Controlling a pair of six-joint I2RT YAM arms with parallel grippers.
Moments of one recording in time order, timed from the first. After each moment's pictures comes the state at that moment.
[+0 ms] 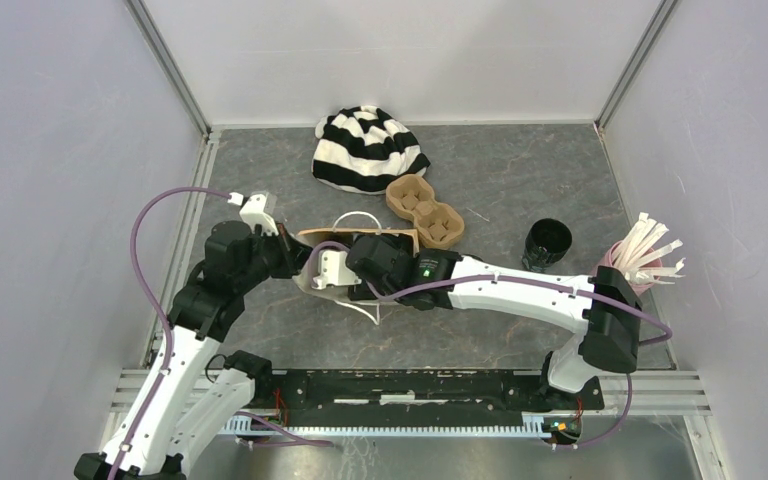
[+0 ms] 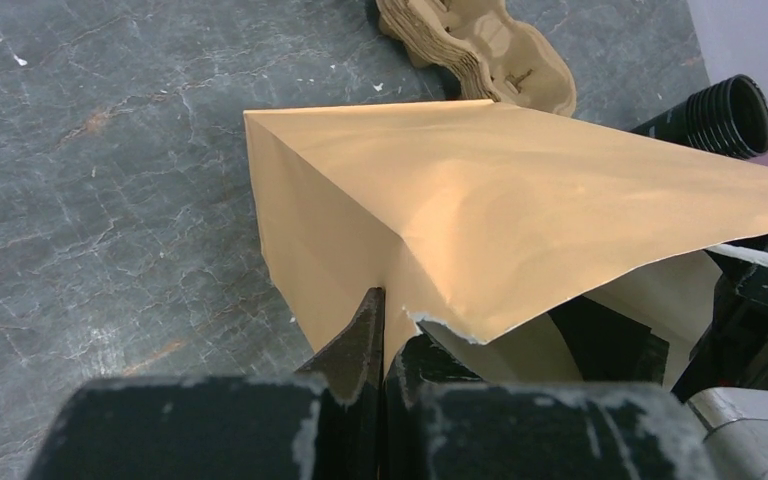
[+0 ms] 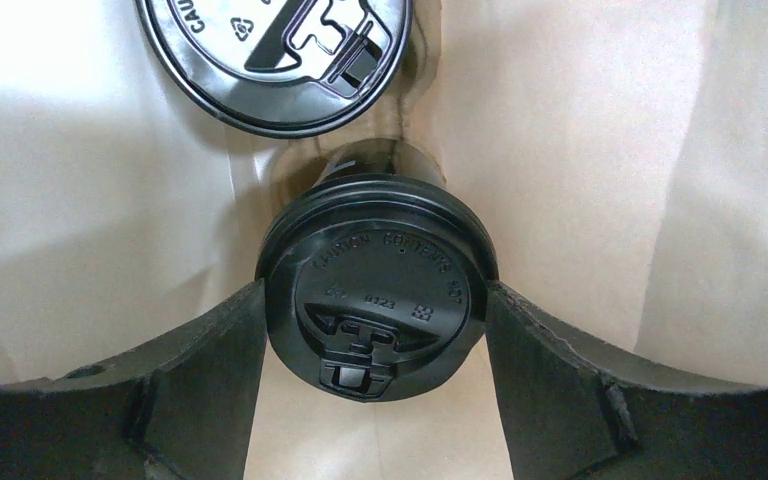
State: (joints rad) left arm -0.32 0.67 0.79 -0.58 0.17 -0.42; right arm 1.21 1.61 1.35 -0.56 0.46 -0.59
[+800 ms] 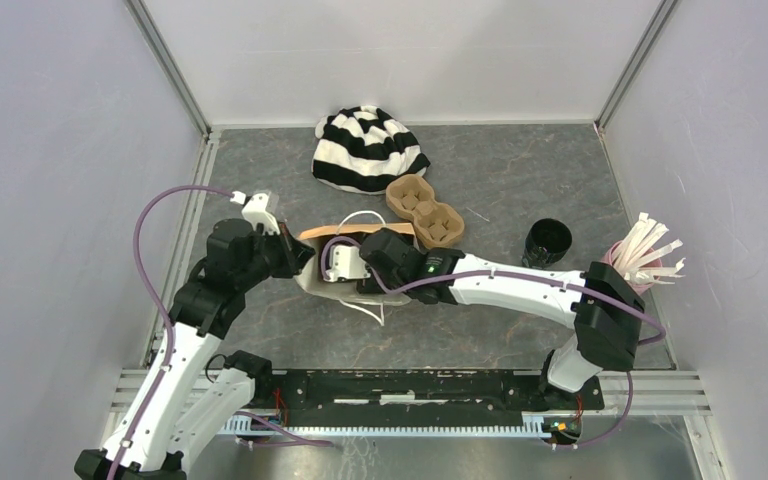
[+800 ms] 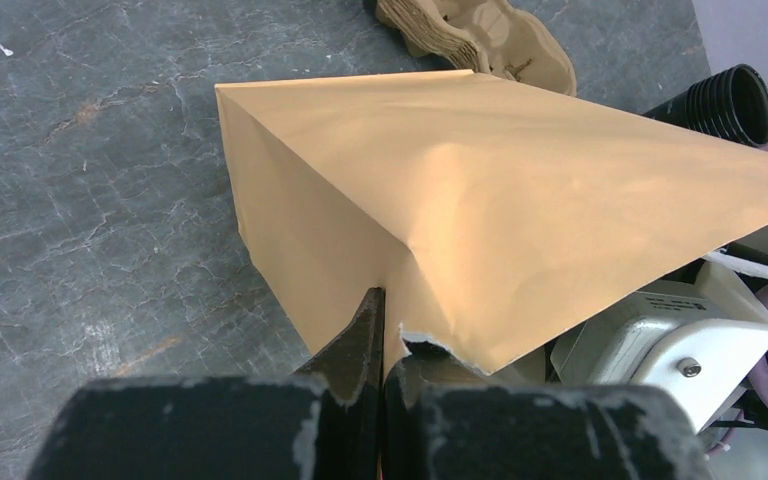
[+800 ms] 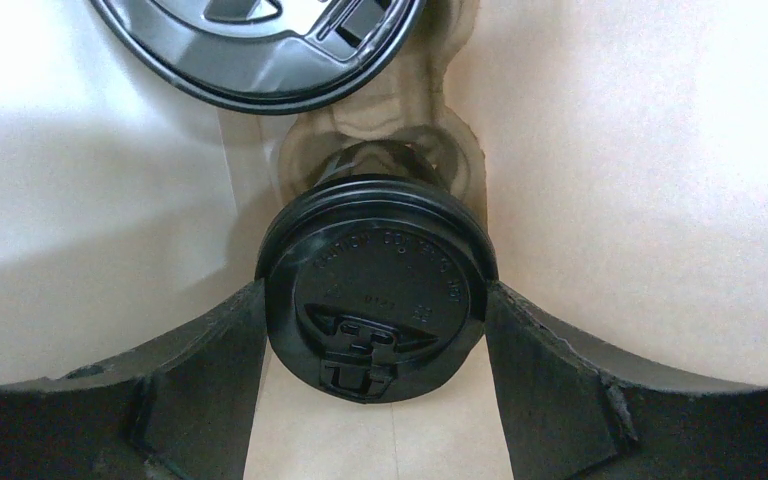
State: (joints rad) left arm -0.32 0.69 0.80 -0.59 0.19 -0.42; right arm 1.12 1.61 1.20 -0.38 0.40 -0.65
